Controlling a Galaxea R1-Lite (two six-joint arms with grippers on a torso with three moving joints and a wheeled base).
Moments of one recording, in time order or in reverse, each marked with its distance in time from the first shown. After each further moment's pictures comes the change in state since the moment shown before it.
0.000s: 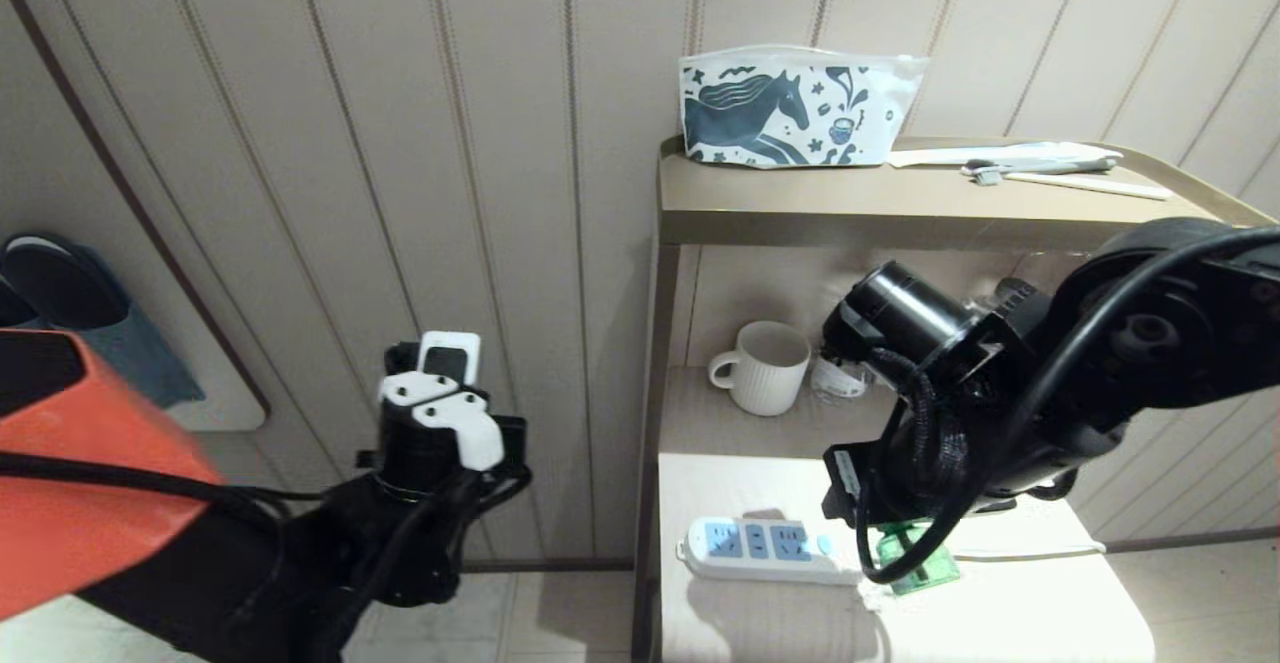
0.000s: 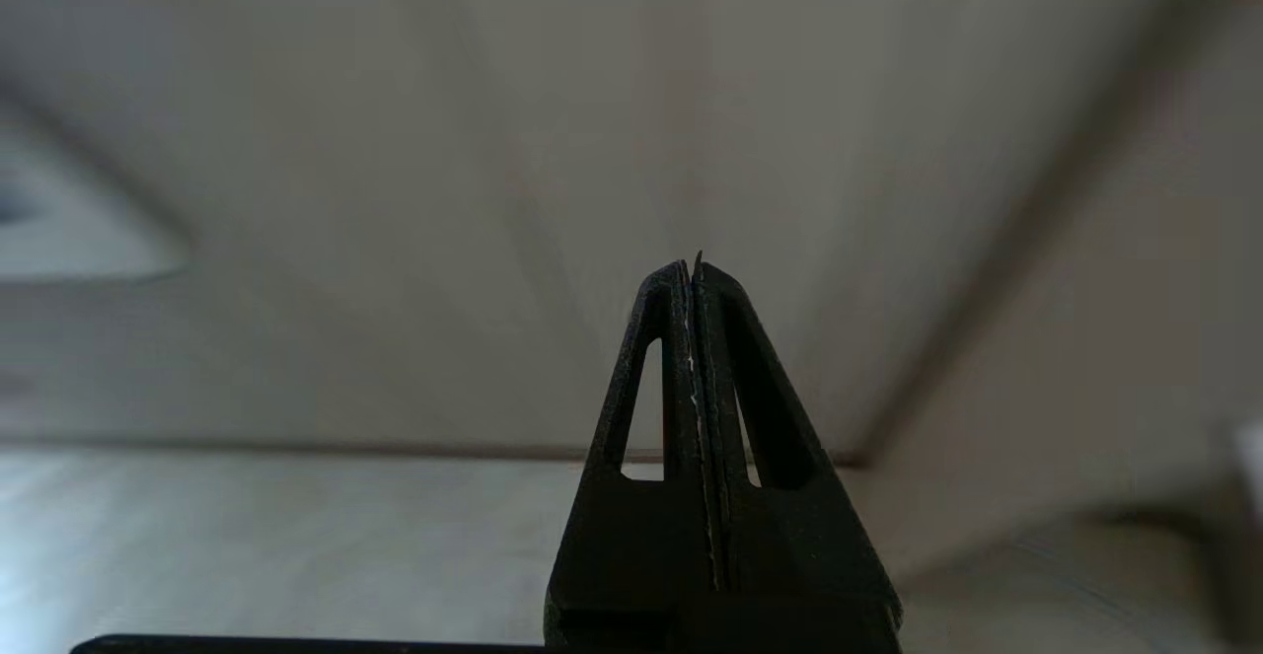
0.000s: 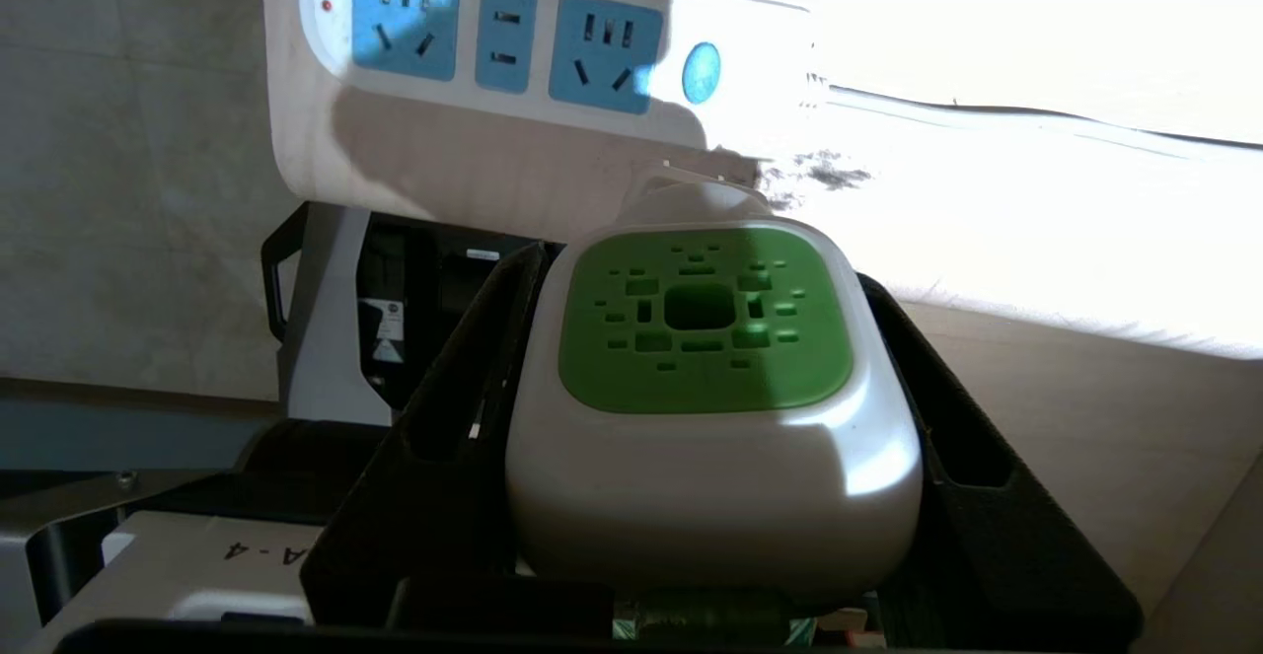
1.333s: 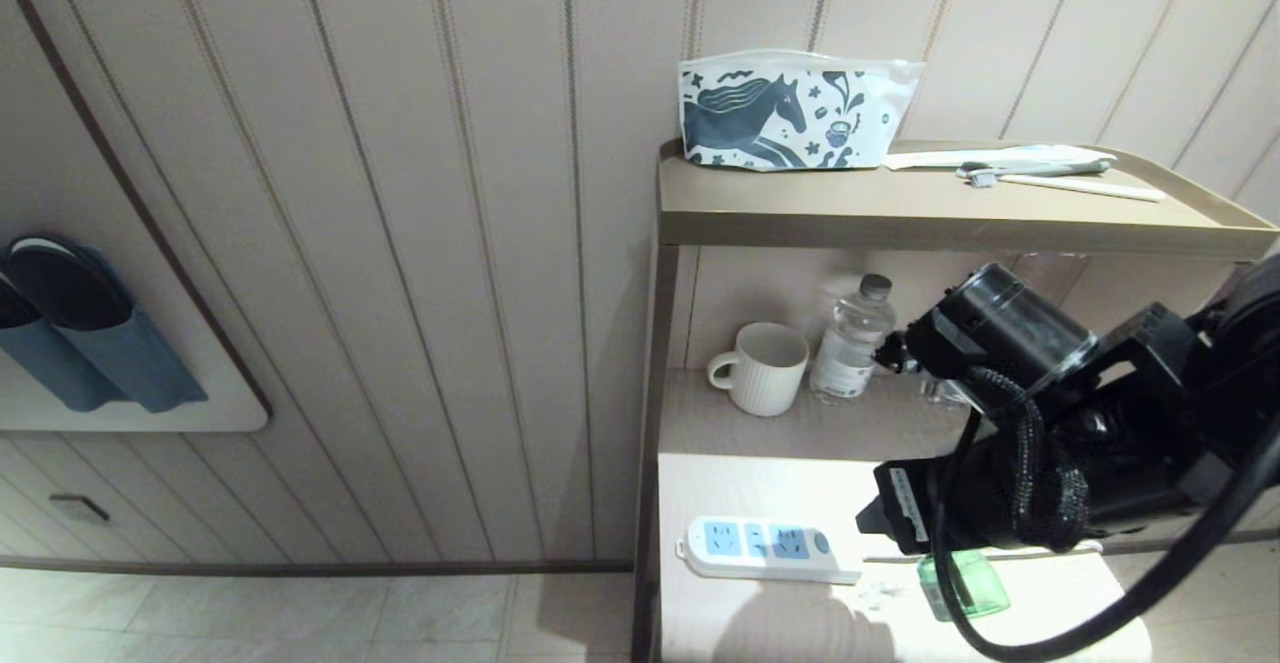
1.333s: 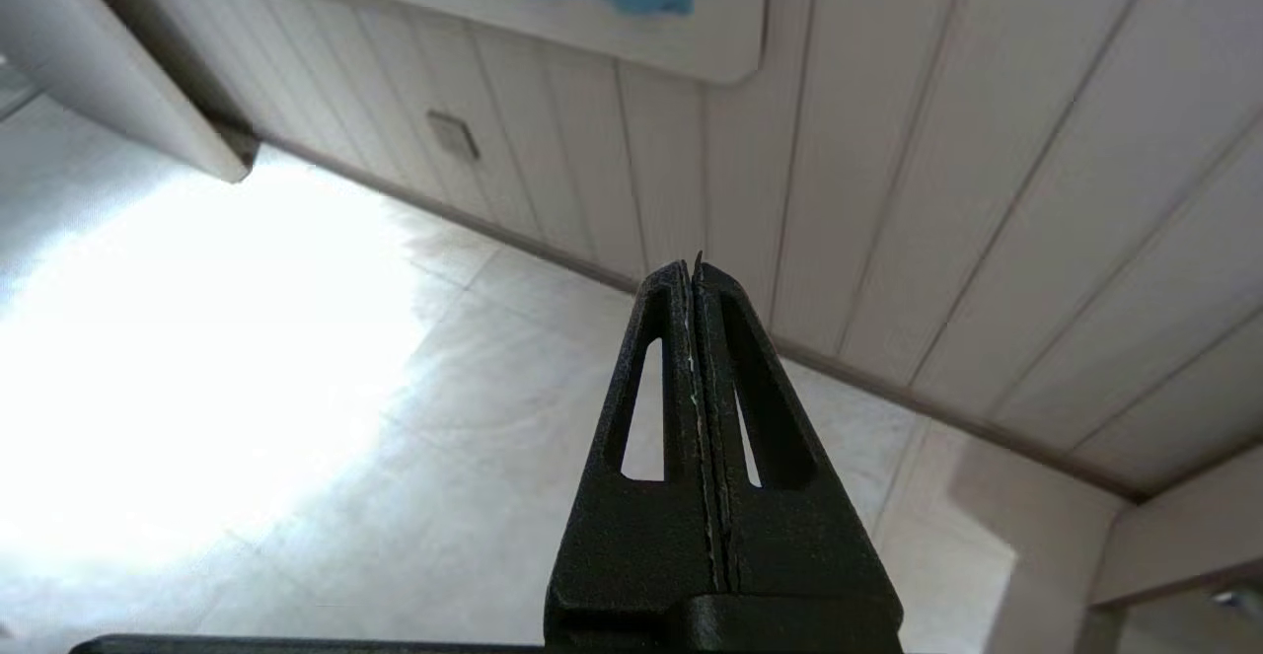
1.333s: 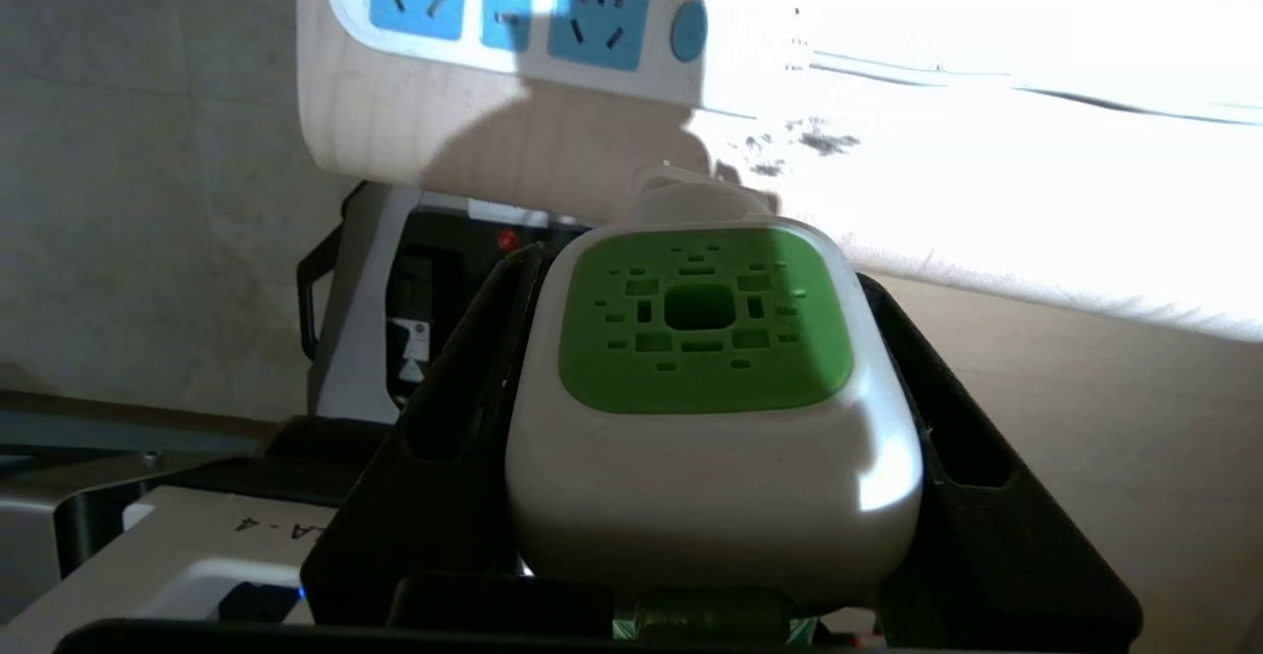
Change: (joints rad) left arm 0.661 -1.658 0.292 1.288 -0.162 0.071; right arm -0.002 -0.142 0.144 -0.087 0.011 0.004
